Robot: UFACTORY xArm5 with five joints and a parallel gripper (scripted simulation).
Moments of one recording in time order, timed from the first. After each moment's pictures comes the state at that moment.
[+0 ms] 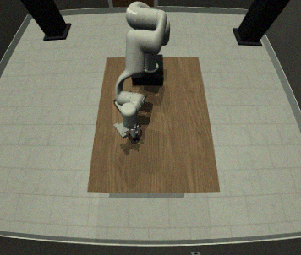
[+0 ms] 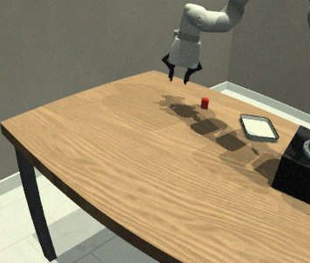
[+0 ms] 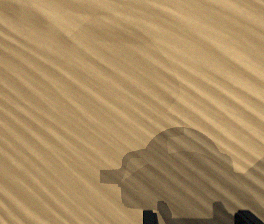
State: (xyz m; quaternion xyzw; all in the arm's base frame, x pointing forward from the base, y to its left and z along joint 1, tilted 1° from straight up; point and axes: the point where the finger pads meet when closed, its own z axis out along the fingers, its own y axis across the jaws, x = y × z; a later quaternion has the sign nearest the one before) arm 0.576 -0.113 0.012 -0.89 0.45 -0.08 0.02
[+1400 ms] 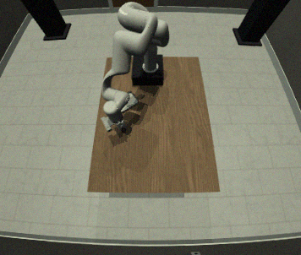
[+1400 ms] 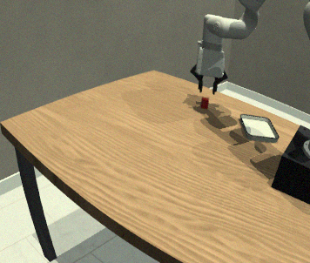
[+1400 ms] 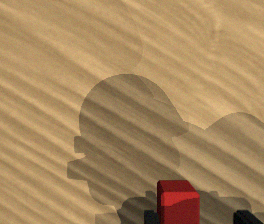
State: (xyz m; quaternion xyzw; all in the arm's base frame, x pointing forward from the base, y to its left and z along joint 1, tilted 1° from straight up) arm 0.501 -0.196 -0.023 -0.87 0.49 0.01 0.00
